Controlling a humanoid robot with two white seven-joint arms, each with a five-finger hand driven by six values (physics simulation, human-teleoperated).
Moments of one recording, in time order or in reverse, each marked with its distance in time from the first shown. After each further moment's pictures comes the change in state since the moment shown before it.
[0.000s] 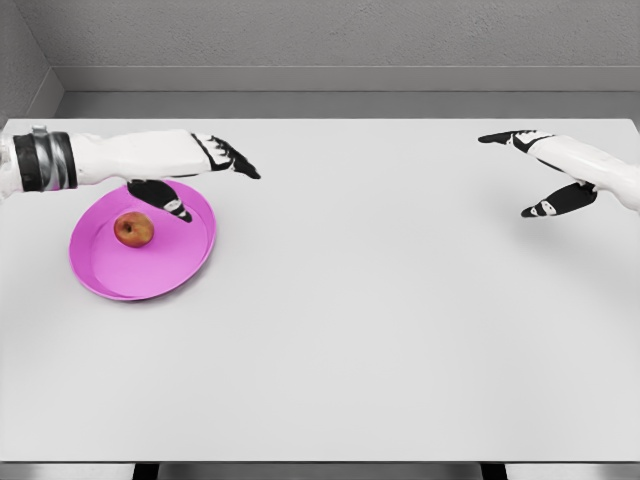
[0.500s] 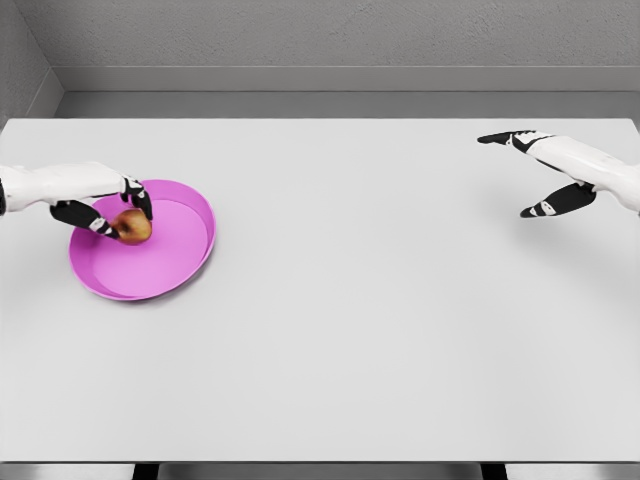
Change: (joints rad) left arm 0.075 0.107 -0.015 0.302 0.002 -0.002 -0.009; right arm 0.002 0.001 0.001 0.000 0.000 0.000 0.000
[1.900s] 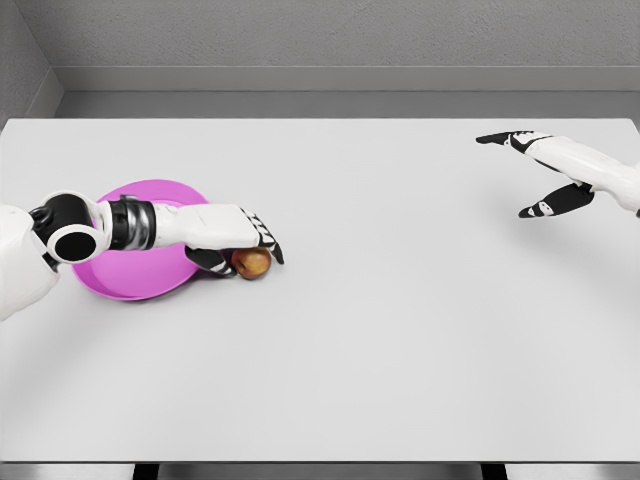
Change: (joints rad) left arm 0.049 -0.230 -0.048 -0.248 -0.252 0.097 0.002; right arm -0.002 0.007 -0.001 0.002 0.000 0.000 0.000
